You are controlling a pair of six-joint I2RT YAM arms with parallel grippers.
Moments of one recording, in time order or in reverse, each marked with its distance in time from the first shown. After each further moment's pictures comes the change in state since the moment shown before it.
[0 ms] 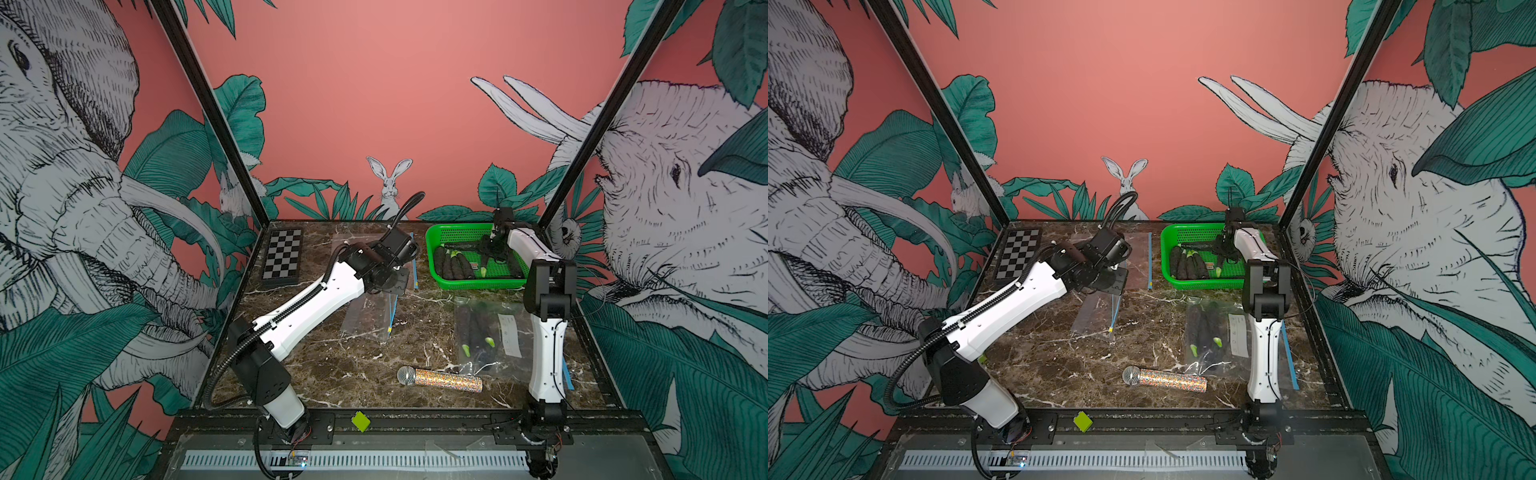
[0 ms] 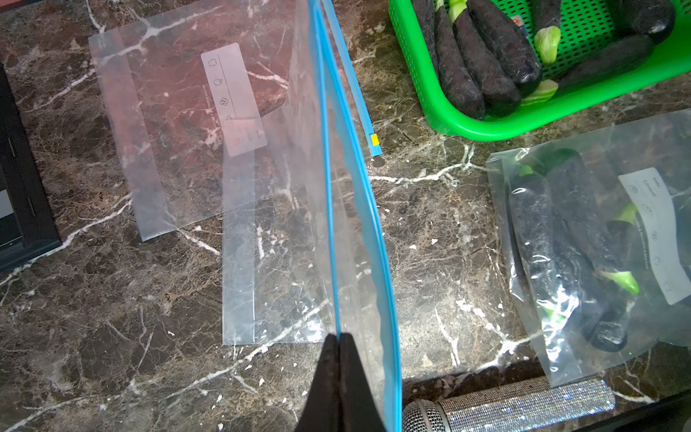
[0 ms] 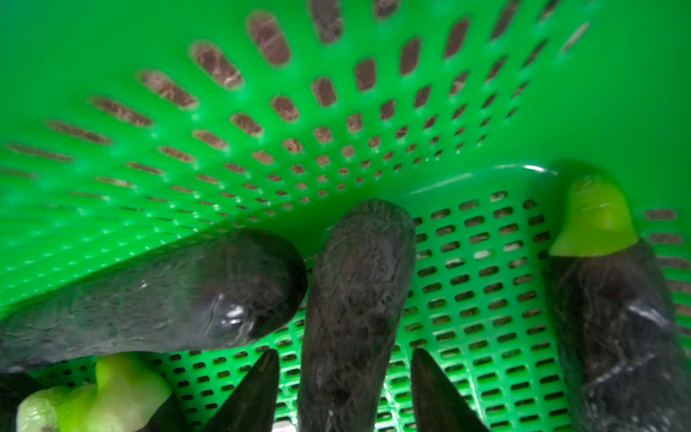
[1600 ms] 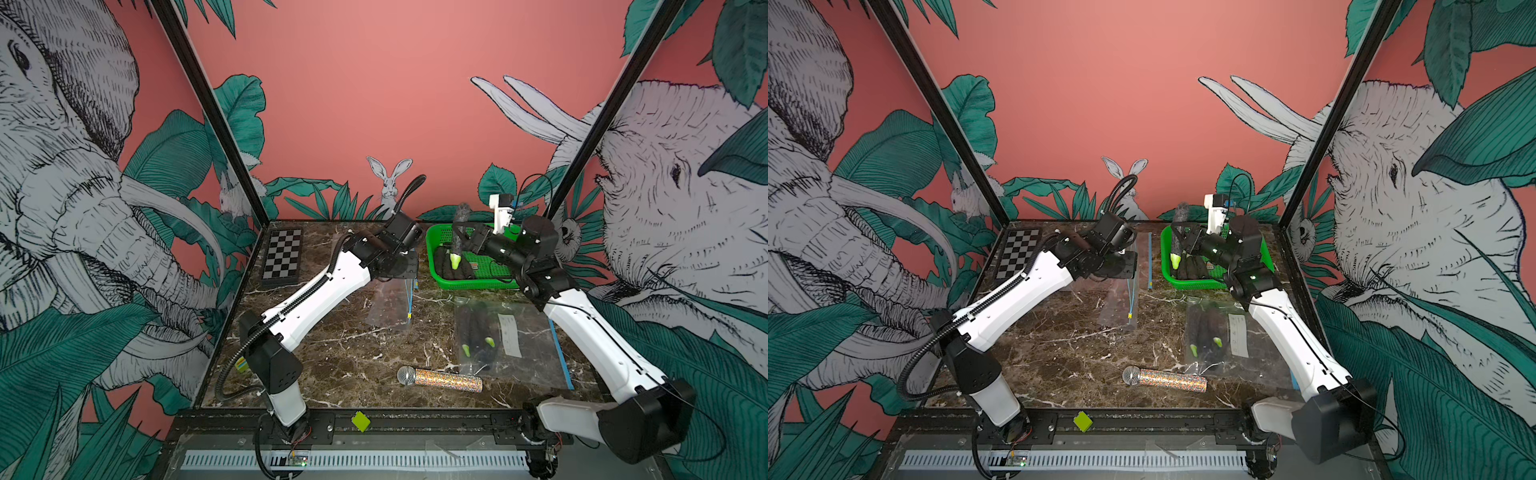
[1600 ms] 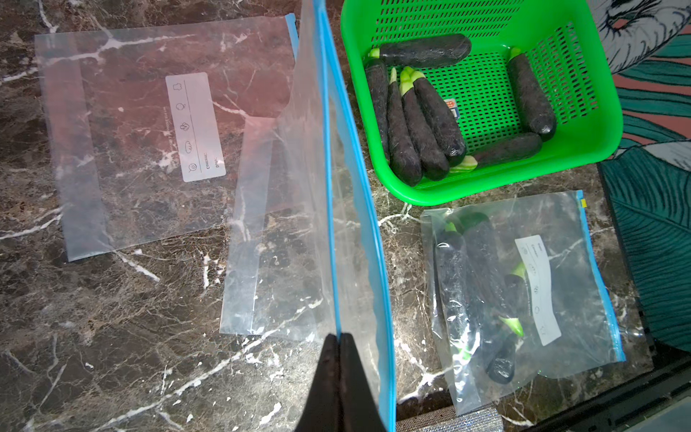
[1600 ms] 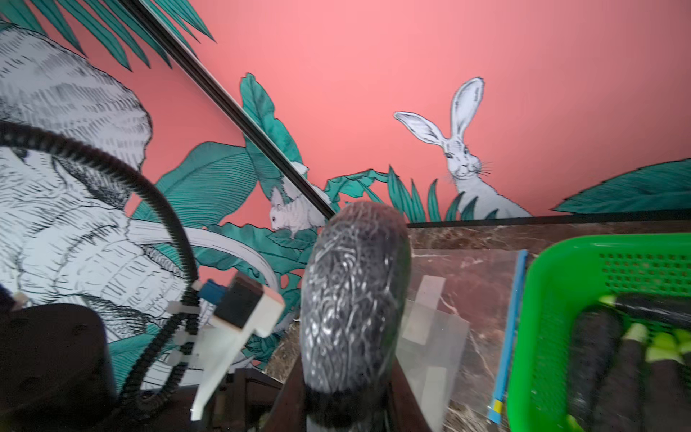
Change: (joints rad) left arm 0.006 0.090 0.180 0.026 0.079 -0.143; right arm 0.336 -1.120 -0.873 0.797 -0.439 0.315
